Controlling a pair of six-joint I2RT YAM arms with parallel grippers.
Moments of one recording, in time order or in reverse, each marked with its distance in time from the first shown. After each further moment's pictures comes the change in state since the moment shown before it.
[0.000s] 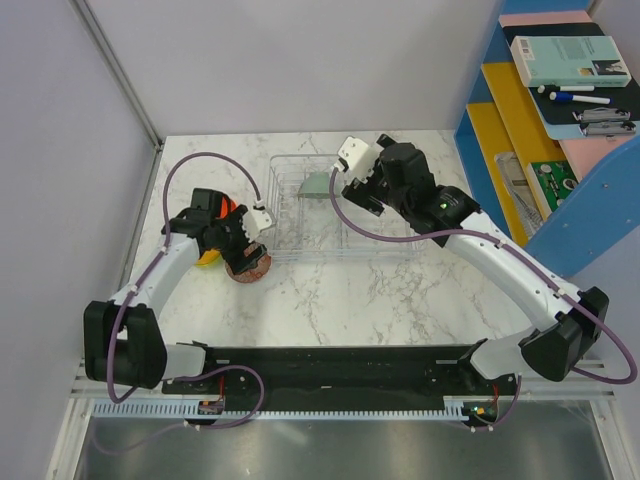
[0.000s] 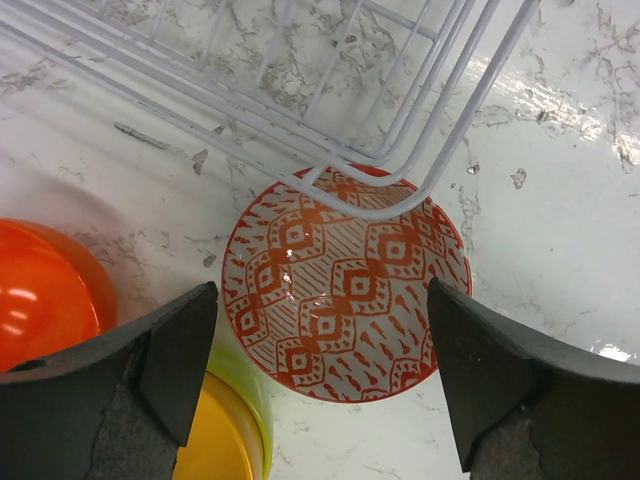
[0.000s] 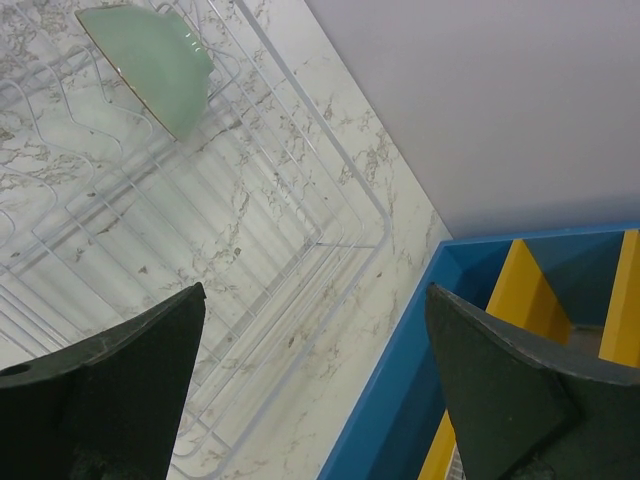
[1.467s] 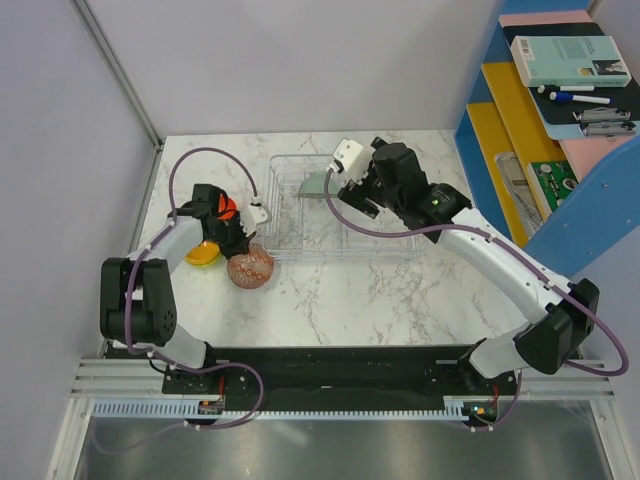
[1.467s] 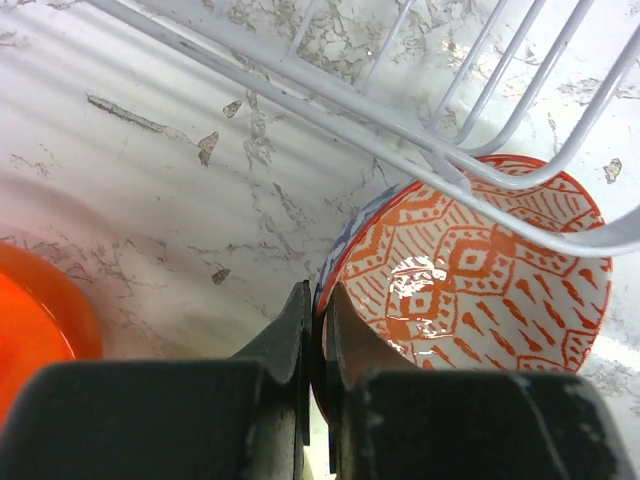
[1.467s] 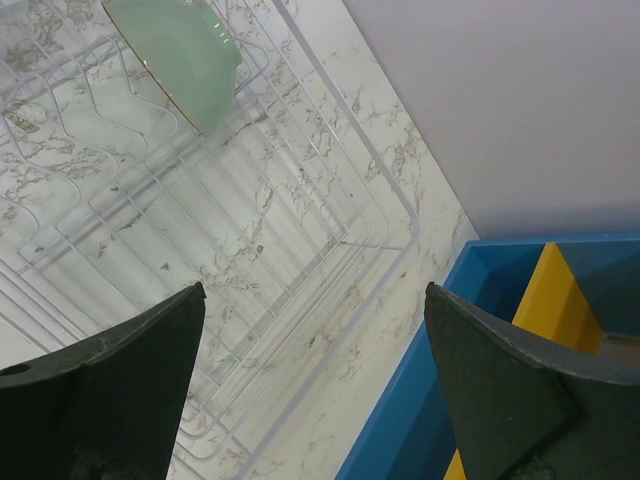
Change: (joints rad) left arm 0.090 0.245 0.043 0.064 0.041 0.088; right arm -0.001 0.045 0.010 -0.016 -0.028 0.028
